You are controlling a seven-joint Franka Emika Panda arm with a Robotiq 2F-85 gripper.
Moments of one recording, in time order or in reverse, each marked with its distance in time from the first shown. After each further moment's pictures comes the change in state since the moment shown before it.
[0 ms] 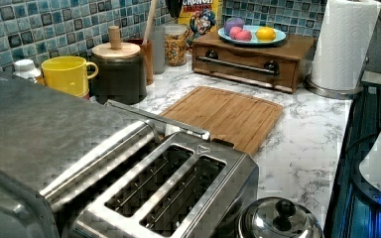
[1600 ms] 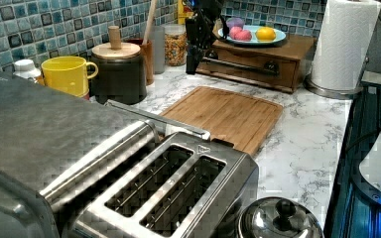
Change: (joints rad) arm -0.138 0.142 -0.185 -0.298 0.629 0.208 -1.216
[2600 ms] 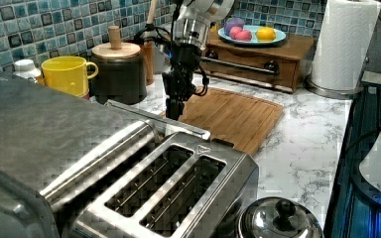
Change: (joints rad) arm 0.049 0.213 0.178 -0.025 0.150 0.187 -0.037
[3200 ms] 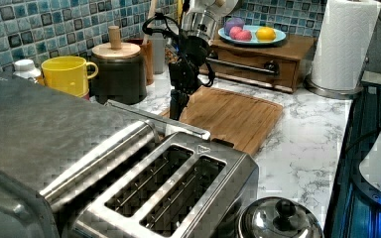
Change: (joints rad) arm -0.048 -0.035 -0.018 -0.006 0.051 -0.094 -0.044
